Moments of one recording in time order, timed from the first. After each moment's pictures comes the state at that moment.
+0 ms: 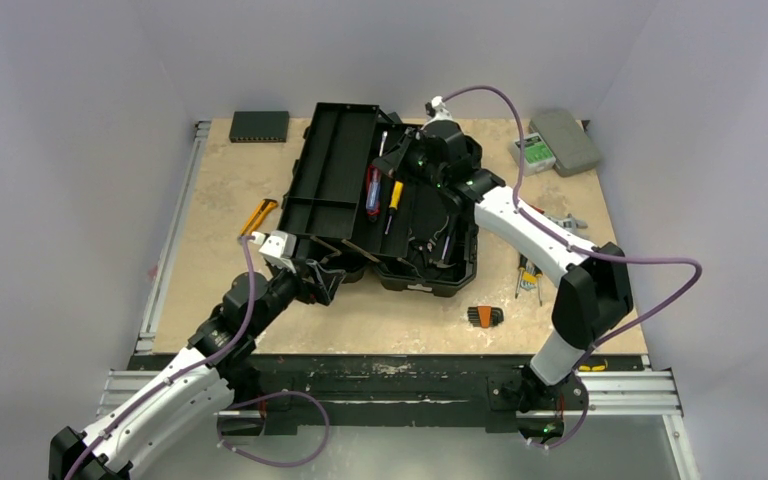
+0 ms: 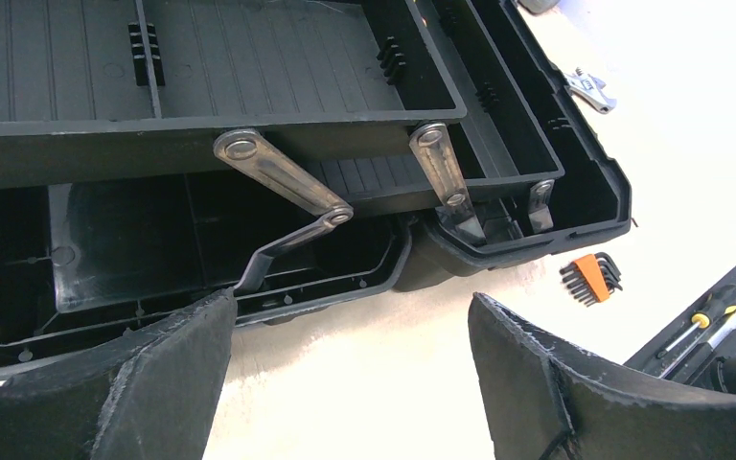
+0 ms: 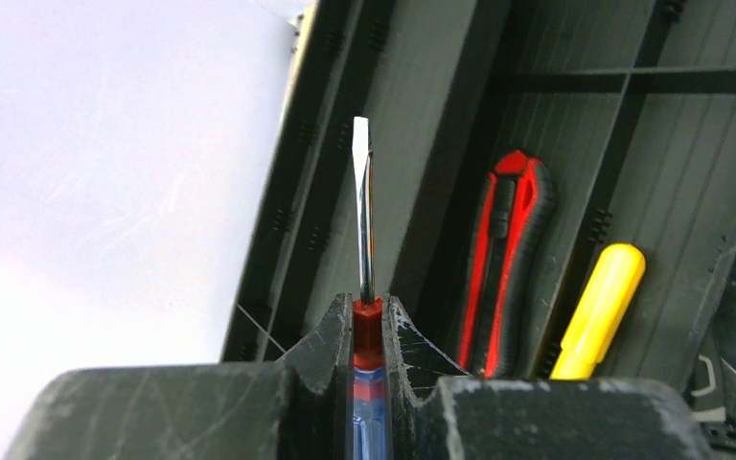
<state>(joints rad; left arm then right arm) -0.65 0.51 0.30 0.01 -0.07 -0.41 0.60 1.67 1.44 -0.13 -0.04 0.83</state>
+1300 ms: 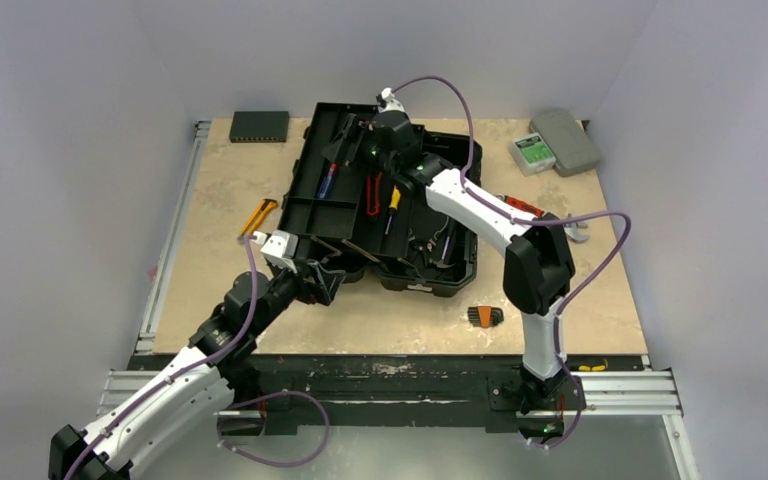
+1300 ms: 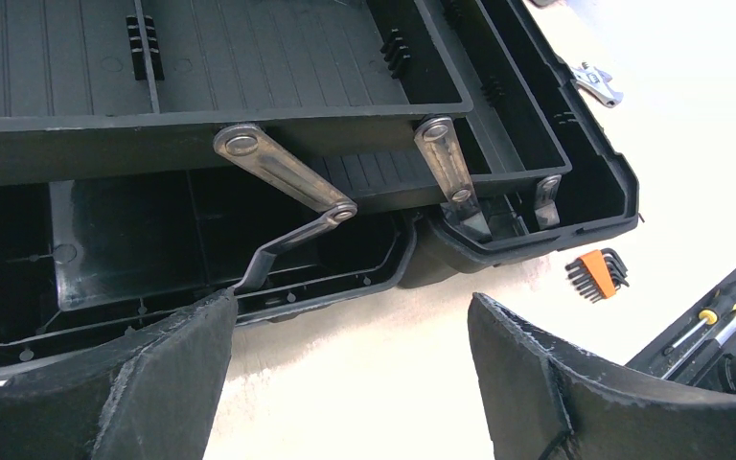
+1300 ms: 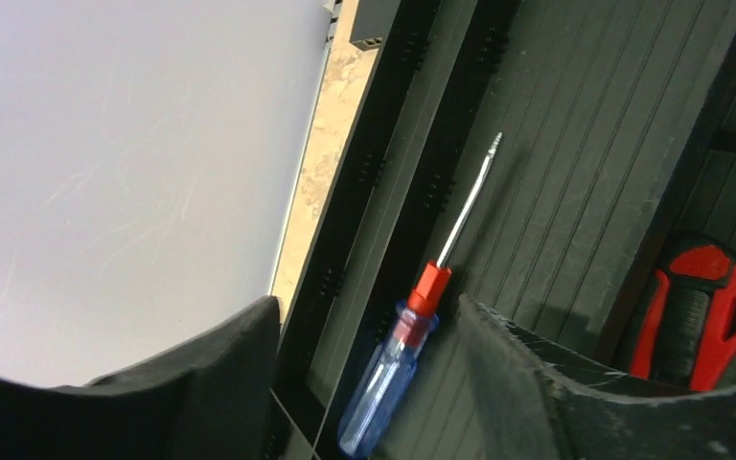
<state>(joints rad) -0.65 0.52 0.30 0.01 -0.07 -0.41 0.69 2.01 1.79 -0.12 -0.01 0.83</state>
